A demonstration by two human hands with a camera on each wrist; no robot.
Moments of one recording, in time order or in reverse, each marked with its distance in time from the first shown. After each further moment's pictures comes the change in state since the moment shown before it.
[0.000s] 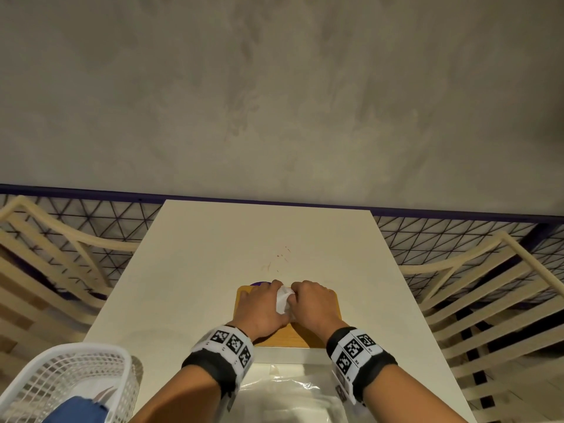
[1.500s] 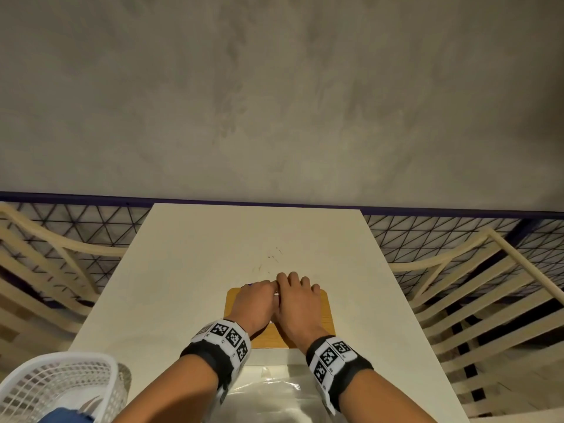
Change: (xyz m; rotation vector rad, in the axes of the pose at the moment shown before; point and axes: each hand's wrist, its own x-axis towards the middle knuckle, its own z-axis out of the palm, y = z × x) left_hand 0.009 0.015 -0.007 0.062 0.106 0.108; right_hand -0.003 -0.011 0.018 -0.105 0.235 -0.015
